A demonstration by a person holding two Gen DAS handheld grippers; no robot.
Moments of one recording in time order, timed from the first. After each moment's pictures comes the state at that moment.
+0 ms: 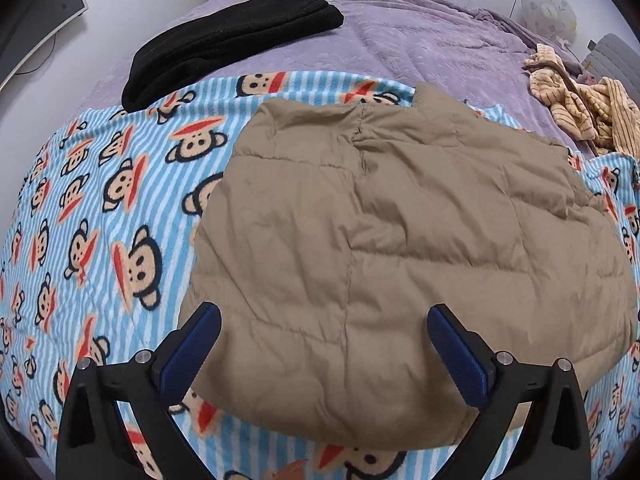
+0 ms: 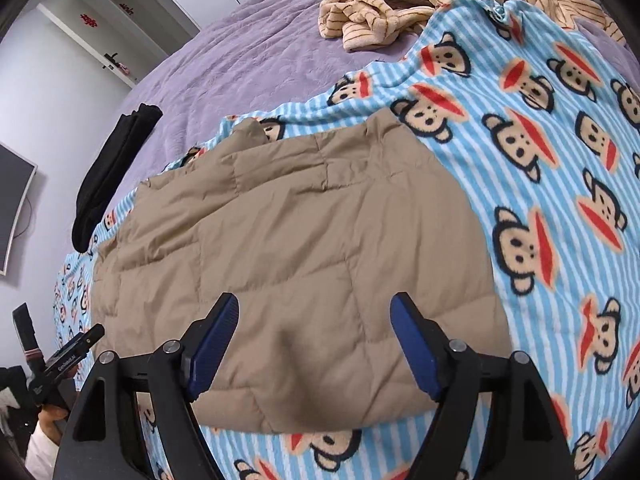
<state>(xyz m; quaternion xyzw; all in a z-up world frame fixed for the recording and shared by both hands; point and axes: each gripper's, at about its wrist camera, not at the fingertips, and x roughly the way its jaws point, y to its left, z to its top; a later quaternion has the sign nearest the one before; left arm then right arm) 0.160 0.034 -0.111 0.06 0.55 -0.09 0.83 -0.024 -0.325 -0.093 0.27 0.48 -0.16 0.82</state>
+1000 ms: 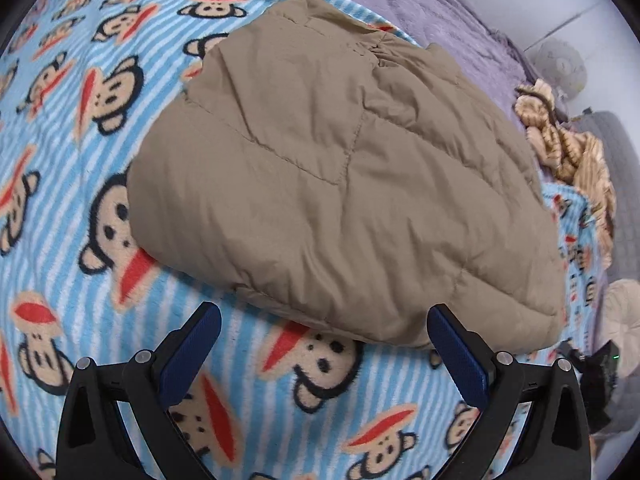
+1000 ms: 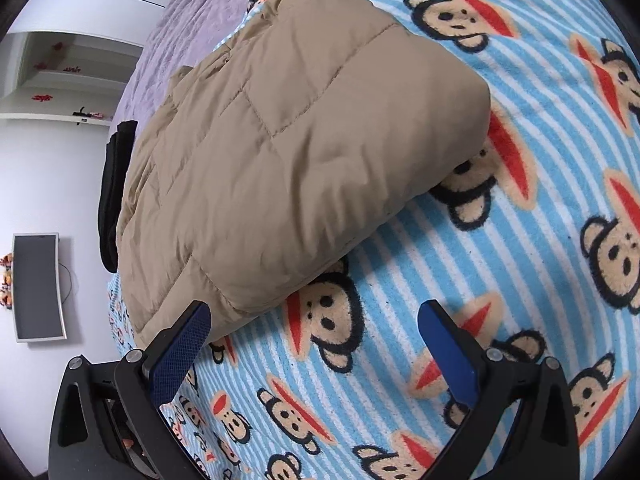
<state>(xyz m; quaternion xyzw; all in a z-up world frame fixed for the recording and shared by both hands) 0.108 0.086 -0.151 -0.17 0.62 -0.14 0.75 -0.119 -0.322 -0.169 0.47 0.48 -0.15 0.72</state>
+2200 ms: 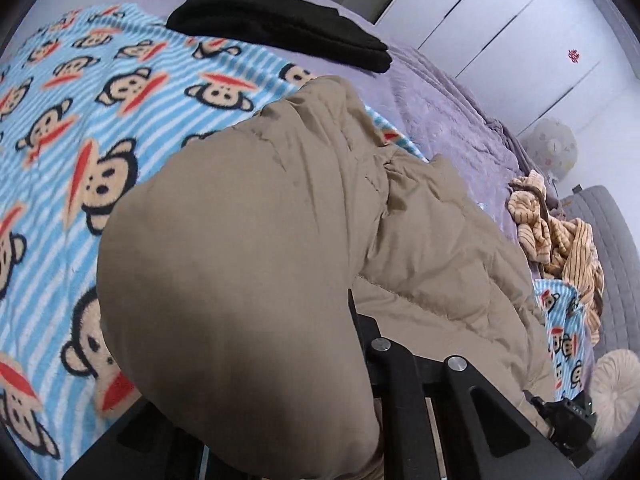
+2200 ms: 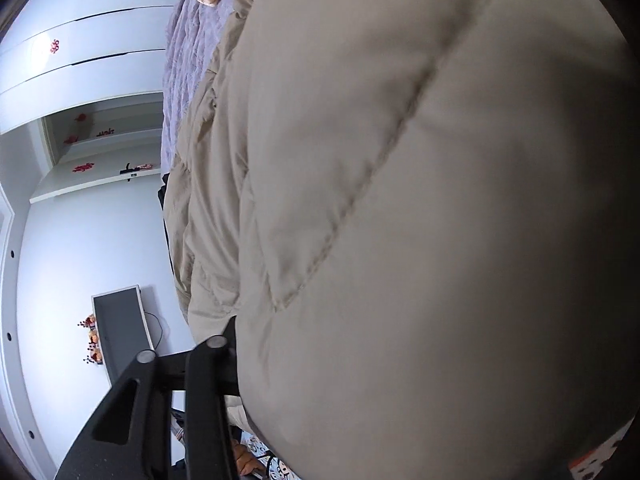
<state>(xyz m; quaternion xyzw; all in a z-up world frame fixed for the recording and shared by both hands) 0.161 0.085 -0.140 -0.20 0.49 -0.10 0.84 -0.036 -0.343 -0.219 0.61 0.39 -0.08 0.68</state>
